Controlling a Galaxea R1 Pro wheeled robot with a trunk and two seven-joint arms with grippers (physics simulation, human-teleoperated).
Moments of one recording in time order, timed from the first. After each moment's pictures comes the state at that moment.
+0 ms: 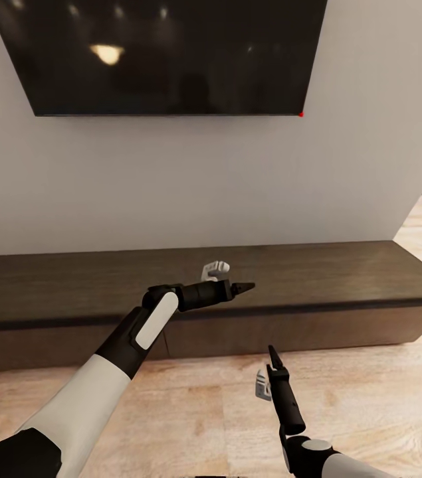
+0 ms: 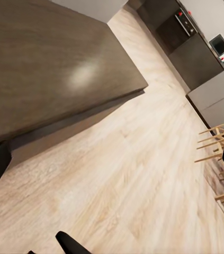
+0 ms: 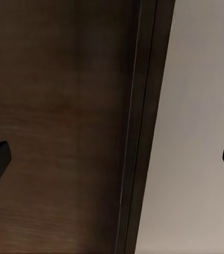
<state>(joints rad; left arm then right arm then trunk) -0.87 -0.10 -0.43 -1.03 0.79 0.68 -0.34 -0.64 0.04 1.28 -0.07 0.39 0.13 -1.03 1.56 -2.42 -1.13</state>
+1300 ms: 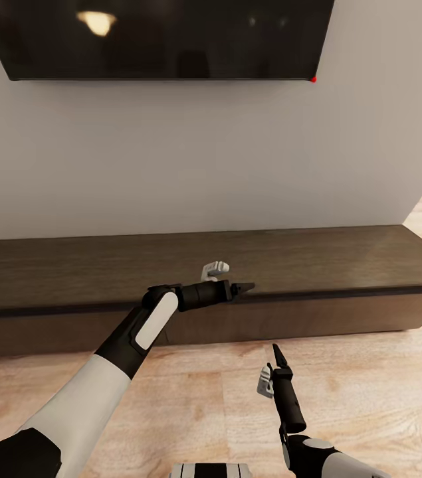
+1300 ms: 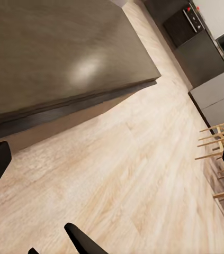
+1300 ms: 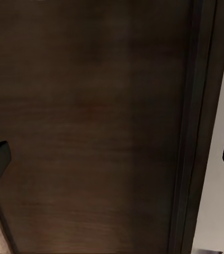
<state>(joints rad) -0.87 -0.10 -0.43 -1.03 0.80 0.68 -0.35 -0.64 0.04 1.20 -0.08 0.39 0.05 -1.04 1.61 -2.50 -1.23</state>
